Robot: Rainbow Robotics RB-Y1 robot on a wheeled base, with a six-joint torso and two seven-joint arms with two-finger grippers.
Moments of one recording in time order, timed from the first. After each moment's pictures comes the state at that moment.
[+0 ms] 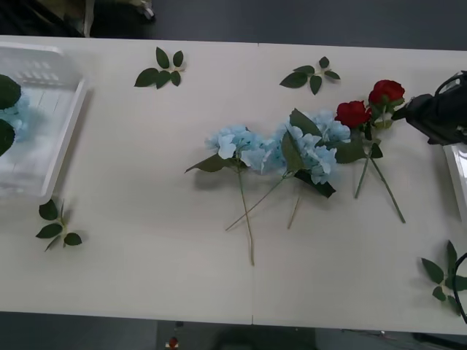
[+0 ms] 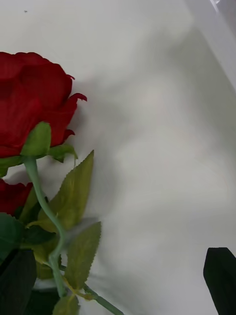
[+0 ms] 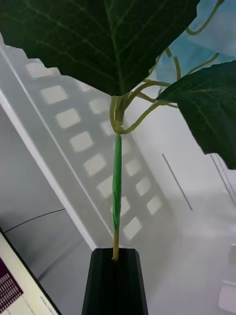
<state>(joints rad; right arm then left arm) -0.73 -0.68 -0.02 -0.97 -0.73 1.17 1.14 -0.61 0.63 0.32 -1.09 -0.09 1.10 -2.43</state>
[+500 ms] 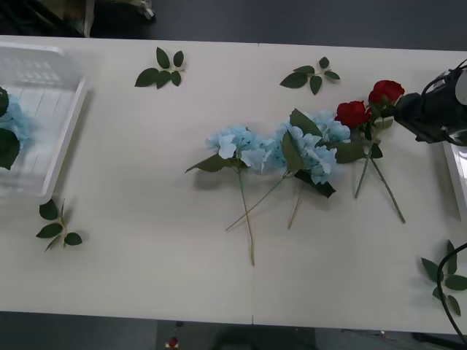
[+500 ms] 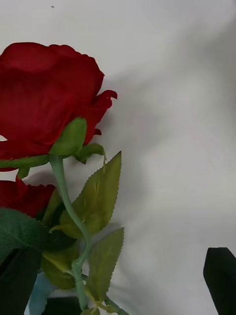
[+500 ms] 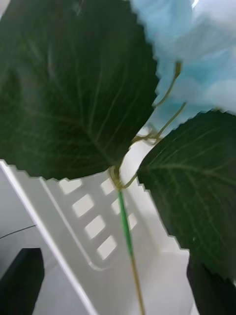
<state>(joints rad) -0.74 -0.63 -0.02 -0.97 -0.69 1.13 1.14 -0.61 0.63 0.32 -1.07 0.02 1.09 -2.43</state>
